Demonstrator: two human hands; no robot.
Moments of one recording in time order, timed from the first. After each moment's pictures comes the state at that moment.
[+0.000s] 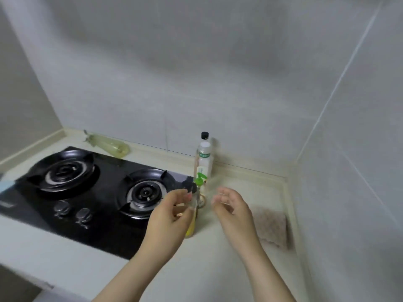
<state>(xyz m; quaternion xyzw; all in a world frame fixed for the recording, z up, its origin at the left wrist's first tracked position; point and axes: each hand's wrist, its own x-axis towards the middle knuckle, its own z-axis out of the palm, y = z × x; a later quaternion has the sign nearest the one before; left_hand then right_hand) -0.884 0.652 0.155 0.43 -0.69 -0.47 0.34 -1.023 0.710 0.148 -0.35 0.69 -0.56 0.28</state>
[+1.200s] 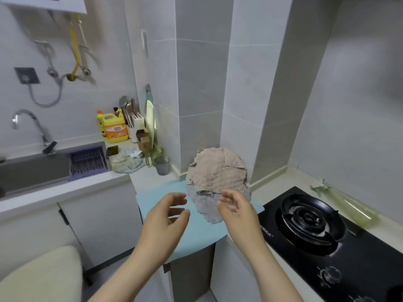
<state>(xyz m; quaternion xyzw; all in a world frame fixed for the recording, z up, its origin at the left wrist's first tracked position) -0.181 0.465 0.197 0.65 -0.52 -0.26 0.50 -0.338 0.400 0.182 -0.61 0.48 -0.45 0.44</state>
